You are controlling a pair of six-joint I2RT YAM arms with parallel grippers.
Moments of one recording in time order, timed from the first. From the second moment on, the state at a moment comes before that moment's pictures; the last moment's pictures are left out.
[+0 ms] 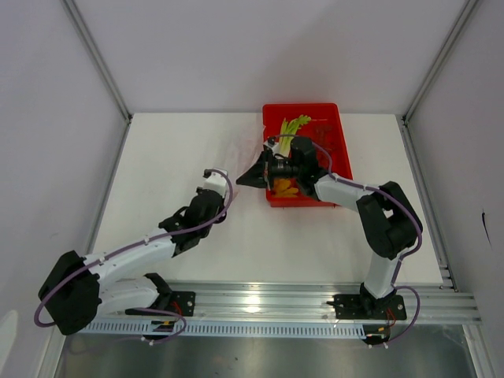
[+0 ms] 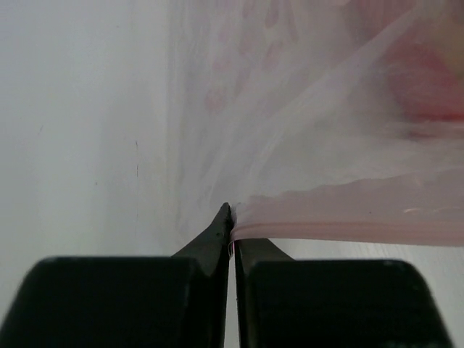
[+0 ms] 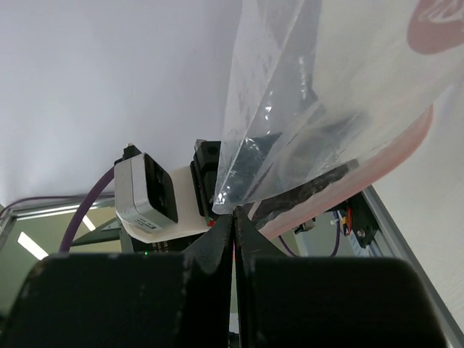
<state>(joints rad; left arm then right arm) -0.76 1.10 0.56 0.01 -0.54 -0.18 0.57 1.83 1.14 0.51 -0.95 1.45</state>
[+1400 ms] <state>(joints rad) -0.74 1.12 1.12 -0.80 -0.02 -0.53 0.79 1.35 0.99 -0.17 -0.29 0.65</state>
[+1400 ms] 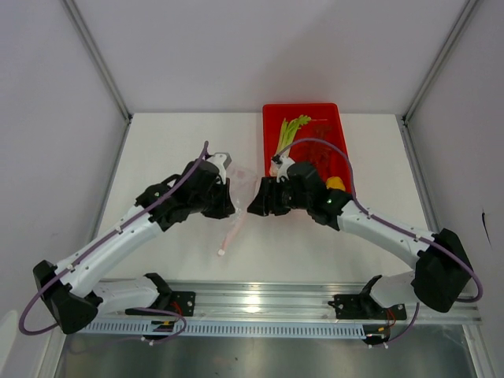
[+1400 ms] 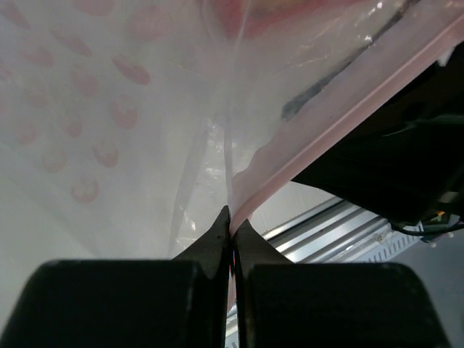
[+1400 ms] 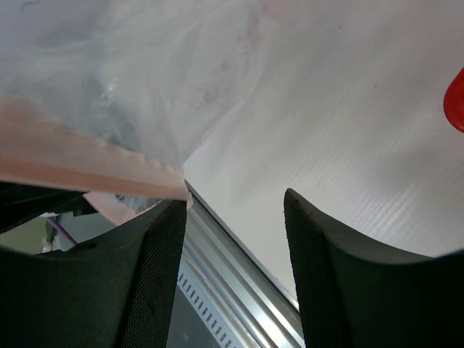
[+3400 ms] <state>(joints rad) -0.69 1.18 1.30 -0.89 -0.16 -0.44 0.67 1.62 1.40 -0.59 -0.33 0.50</state>
